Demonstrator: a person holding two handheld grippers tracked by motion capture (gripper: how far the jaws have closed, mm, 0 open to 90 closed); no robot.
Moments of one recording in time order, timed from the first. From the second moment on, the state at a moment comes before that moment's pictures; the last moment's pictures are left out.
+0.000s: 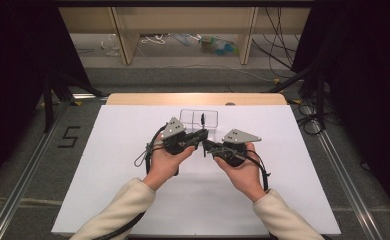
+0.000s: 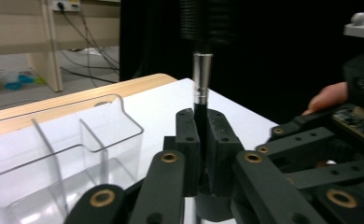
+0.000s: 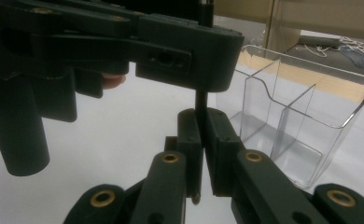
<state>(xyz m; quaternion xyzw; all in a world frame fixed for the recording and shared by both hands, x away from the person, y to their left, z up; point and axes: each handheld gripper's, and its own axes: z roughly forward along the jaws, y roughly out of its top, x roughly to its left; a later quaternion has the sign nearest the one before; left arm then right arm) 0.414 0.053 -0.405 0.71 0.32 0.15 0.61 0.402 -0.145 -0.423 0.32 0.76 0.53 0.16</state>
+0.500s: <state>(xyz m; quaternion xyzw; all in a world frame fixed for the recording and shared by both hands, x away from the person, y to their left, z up) 0.413 0.062 -0.395 0.71 0.31 0.20 0.60 0.404 -0.145 -0.422 0.31 0.77 0.53 0.18</state>
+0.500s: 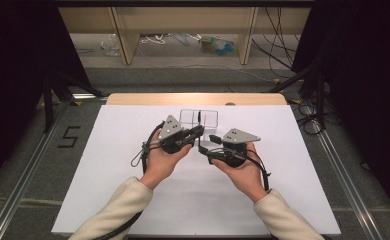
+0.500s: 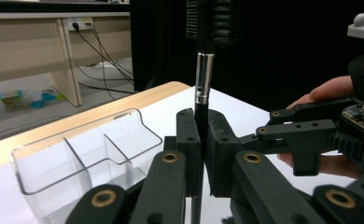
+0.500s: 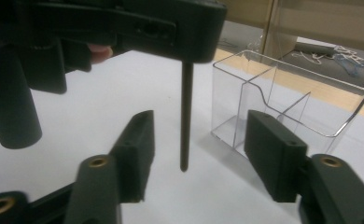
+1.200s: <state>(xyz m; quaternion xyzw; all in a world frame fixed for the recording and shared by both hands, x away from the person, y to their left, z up) 0.421 0.090 -0.387 0.70 0.33 0.24 0.59 0.402 -0.149 -0.426 0.30 0.77 0.53 0.17</state>
